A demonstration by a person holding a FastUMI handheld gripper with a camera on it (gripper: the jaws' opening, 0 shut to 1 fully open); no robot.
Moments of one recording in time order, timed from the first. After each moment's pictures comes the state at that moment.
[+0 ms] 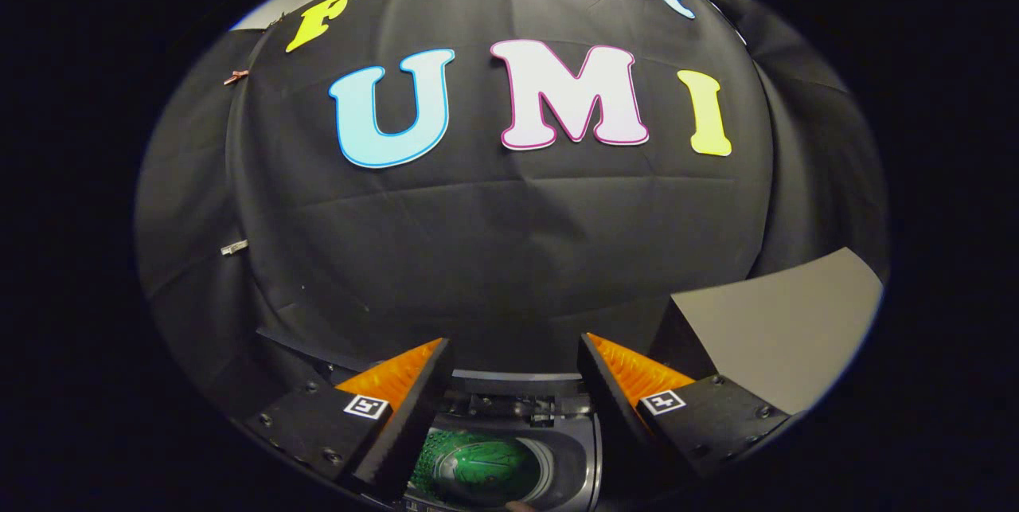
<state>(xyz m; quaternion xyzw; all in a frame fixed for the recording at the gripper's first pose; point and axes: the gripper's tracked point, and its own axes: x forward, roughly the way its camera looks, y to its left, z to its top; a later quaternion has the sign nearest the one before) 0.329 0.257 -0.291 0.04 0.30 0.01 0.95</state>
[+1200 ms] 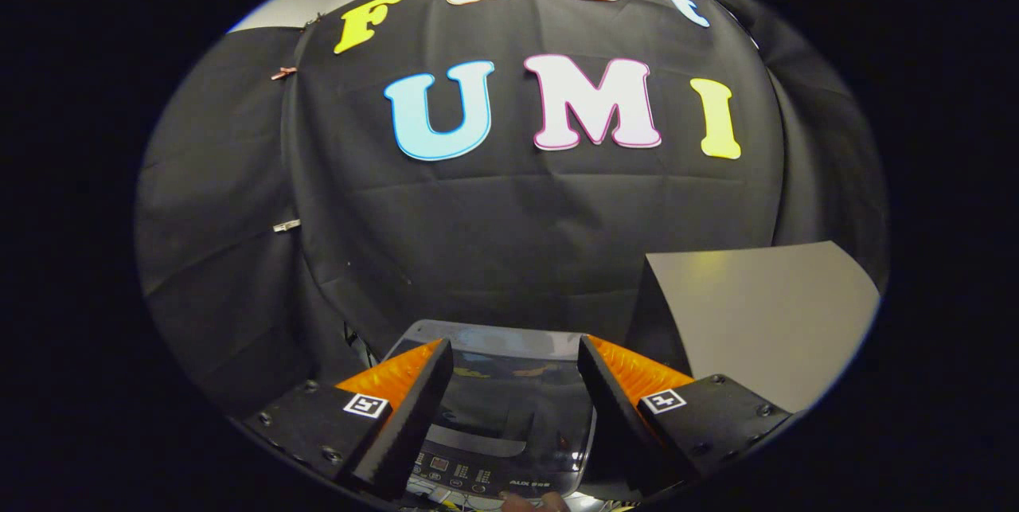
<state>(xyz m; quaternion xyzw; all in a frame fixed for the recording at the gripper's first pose) 0.220 0.256 -0.222 0.03 0.28 0.09 0.95</state>
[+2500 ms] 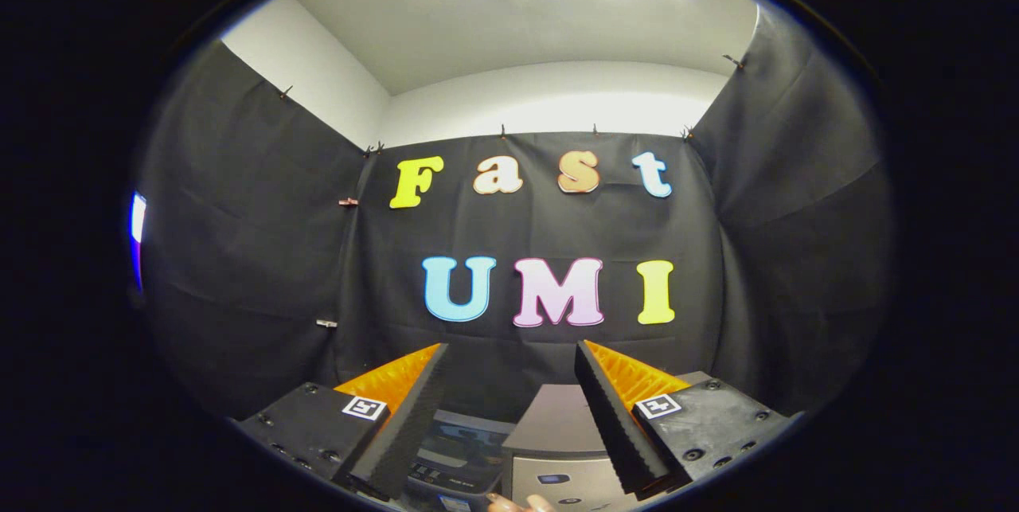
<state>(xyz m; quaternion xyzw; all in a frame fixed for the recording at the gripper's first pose) -0.014 0.102 0.037 0.02 -0.04 0.10 0.99</state>
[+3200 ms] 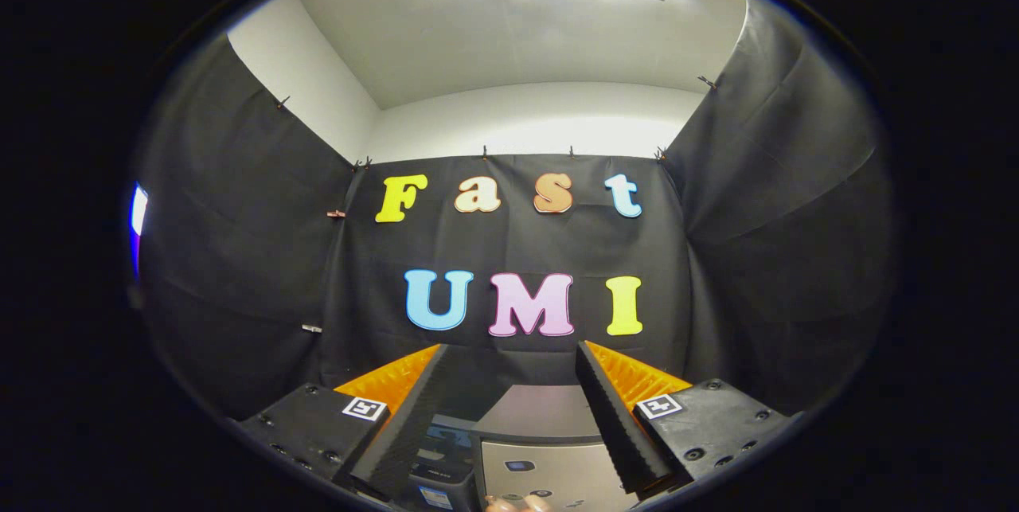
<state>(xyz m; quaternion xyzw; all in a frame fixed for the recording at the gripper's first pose) -0.069 0.062 0.038 0.01 -0.06 0.07 1.00</state>
